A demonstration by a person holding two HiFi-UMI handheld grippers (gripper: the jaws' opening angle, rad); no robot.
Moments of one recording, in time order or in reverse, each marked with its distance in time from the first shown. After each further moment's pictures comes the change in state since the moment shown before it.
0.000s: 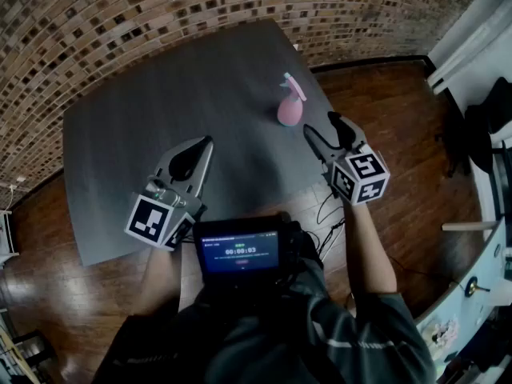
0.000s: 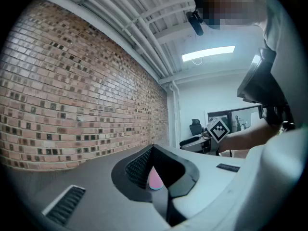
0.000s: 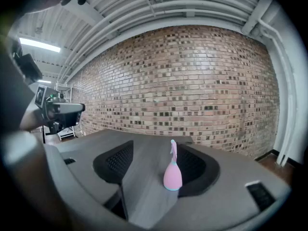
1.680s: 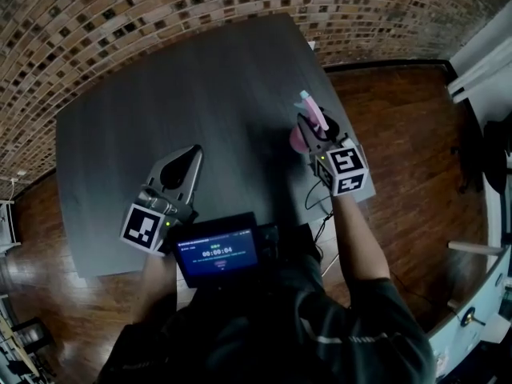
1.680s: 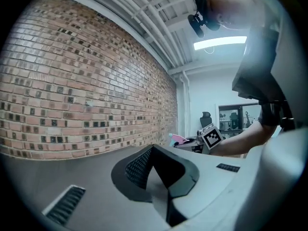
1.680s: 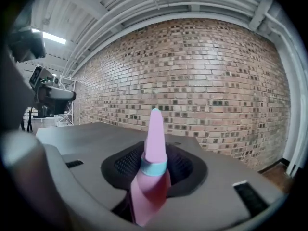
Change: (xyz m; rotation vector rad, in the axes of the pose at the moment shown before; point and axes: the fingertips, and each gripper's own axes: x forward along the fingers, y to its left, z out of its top) left arm 0.070 0.082 -0.098 -0.015 0.091 0.112; right arm 0.171 -0.074 -0.056 -0.080 -0.041 0.046
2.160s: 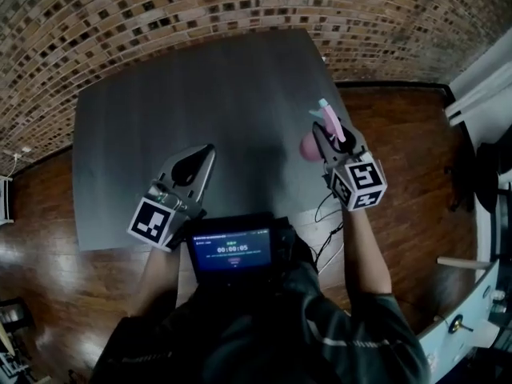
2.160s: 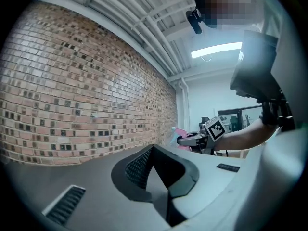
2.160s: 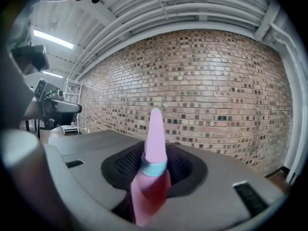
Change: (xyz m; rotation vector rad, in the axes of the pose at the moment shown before) left arm -0.088 -0.019 0.068 0.005 -0.050 0.008; right arm -0.084 0.076 0.096 -0.034 -0.042 0.033
